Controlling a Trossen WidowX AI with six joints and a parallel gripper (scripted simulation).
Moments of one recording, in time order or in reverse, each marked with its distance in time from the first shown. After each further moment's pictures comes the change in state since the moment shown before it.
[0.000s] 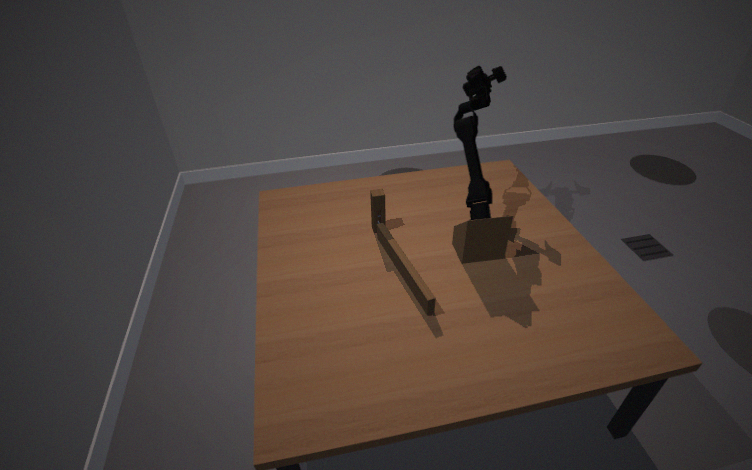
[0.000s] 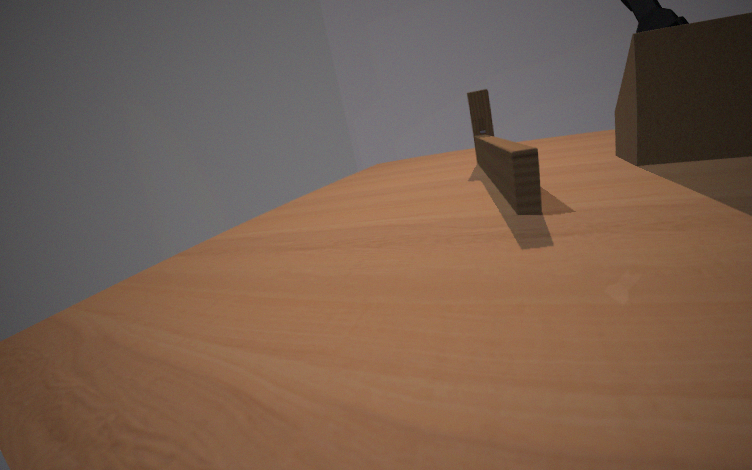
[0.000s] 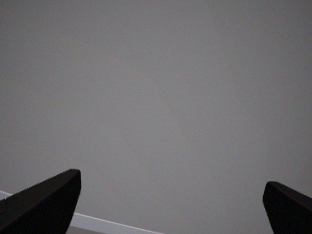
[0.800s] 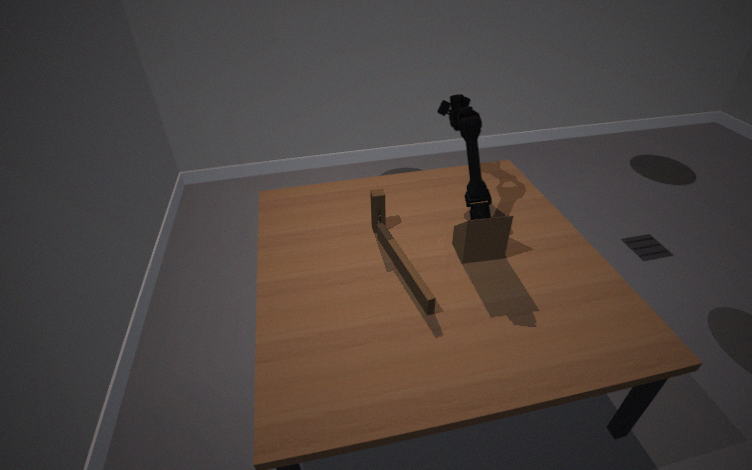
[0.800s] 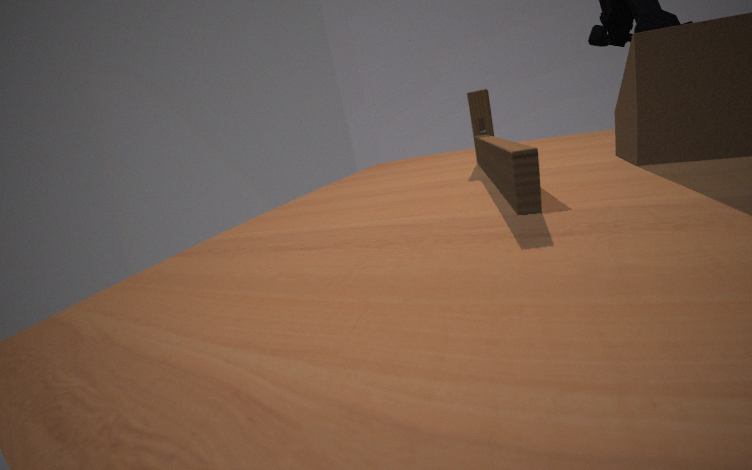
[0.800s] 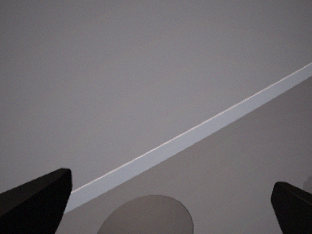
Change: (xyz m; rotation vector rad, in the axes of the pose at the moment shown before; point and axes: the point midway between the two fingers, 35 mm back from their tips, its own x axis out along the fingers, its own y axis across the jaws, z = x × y) arm -0.046 0.165 -0.079 0.960 0.340 0.105
